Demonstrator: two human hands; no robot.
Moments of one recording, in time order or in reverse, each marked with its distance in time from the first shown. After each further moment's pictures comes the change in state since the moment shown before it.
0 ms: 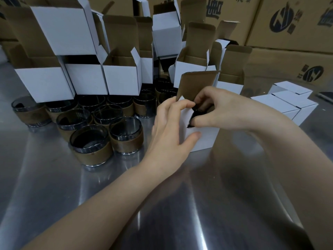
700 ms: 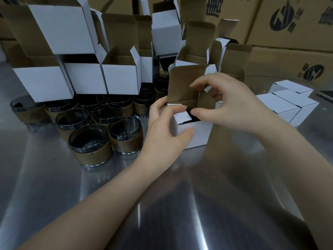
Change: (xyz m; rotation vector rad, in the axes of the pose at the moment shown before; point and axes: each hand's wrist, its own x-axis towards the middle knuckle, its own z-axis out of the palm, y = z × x) left_hand 0.003 -0.004 -0.005 -0.114 0.024 -0.169; right_hand 0.000 0.012 0.000 -0.067 0.291 -0.365
